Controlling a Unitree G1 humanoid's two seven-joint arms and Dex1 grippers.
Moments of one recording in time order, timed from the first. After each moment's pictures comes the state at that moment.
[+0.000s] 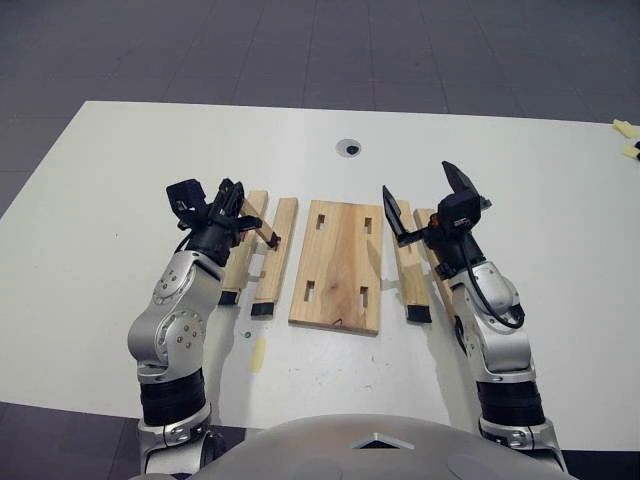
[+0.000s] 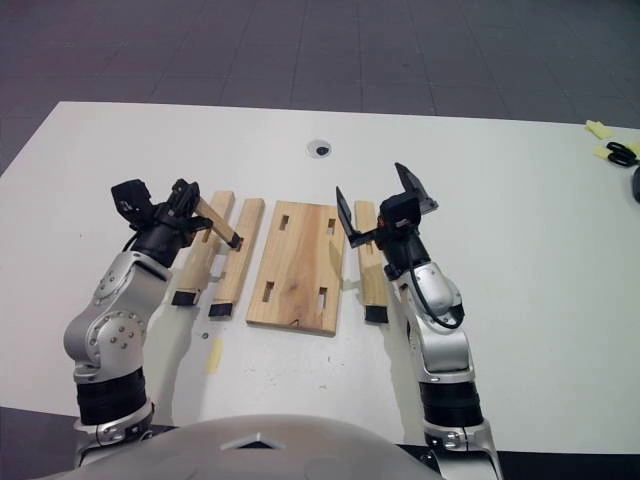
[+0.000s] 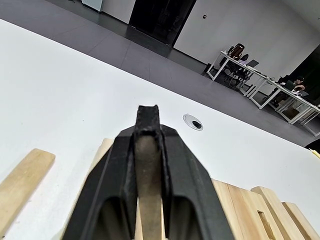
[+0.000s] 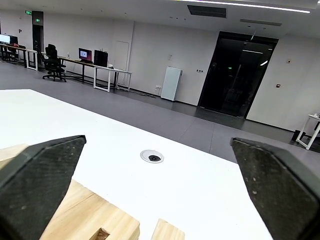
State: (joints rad) left arm -0.04 0.10 0.17 -0.45 -0.60 0.63 0.07; right arm 0.01 -0.18 0.05 -0.27 0.06 0.02 0.25
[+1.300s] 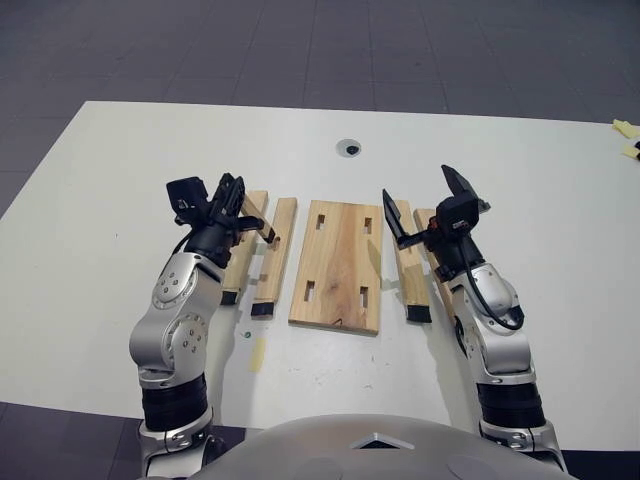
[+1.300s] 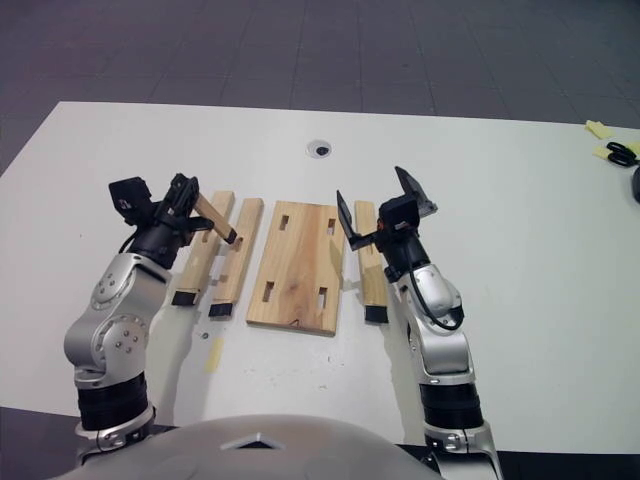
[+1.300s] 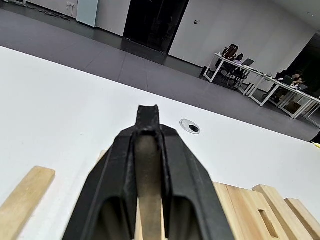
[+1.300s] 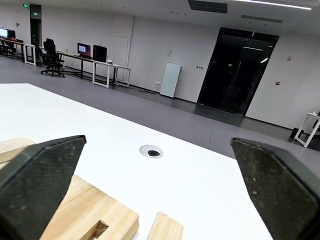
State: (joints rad) left arm -0.01 0.08 0.15 -0.49 -0.52 0.60 0.01; right arm 0.02 -0.18 0.05 -0.26 0.05 0.03 0.25
